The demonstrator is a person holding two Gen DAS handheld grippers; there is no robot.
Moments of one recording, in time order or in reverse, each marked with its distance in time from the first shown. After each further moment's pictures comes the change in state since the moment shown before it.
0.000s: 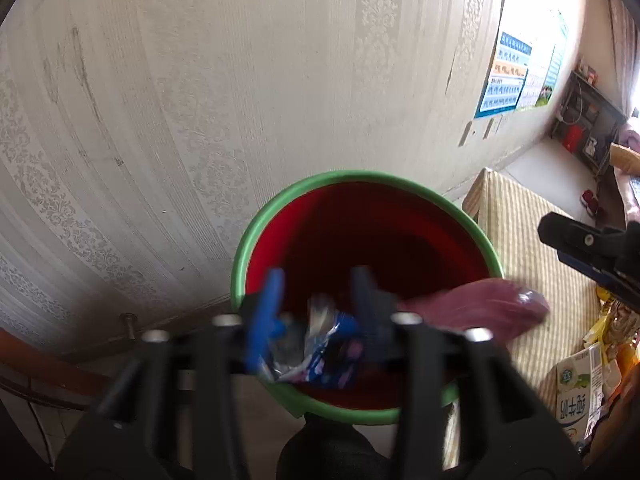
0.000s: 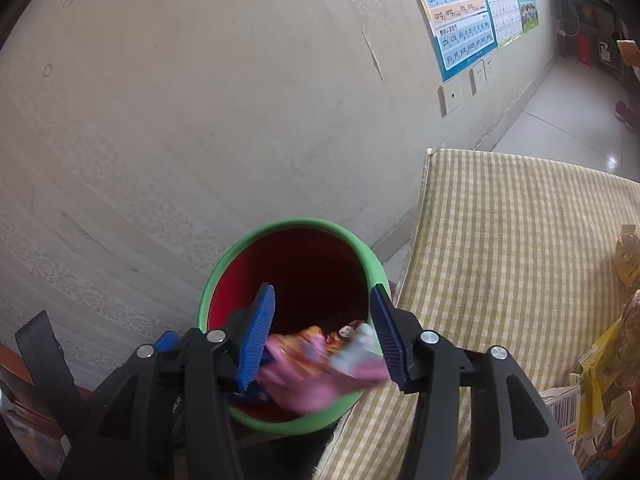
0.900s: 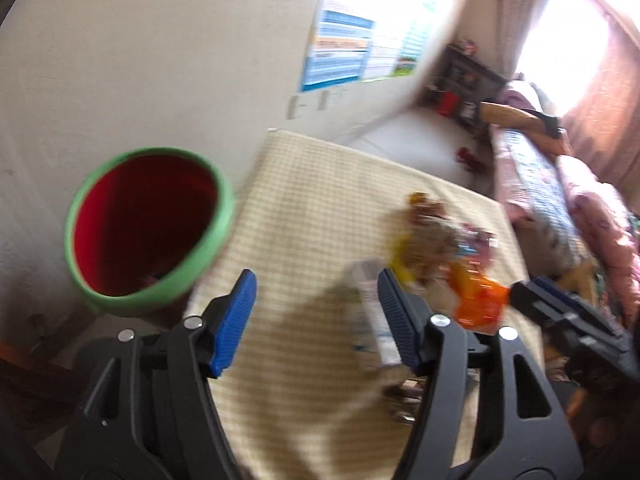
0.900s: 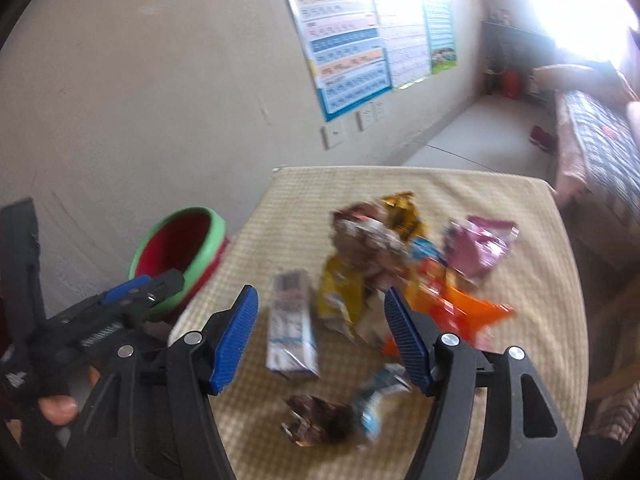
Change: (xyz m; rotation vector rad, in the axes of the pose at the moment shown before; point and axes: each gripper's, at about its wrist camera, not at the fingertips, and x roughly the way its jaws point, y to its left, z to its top) left arm -0.111 -0.147 -0.061 0.171 0.038 -0.457; right arm -0.208 -0.128 -0.108 -0.010 -0.160 -0.254
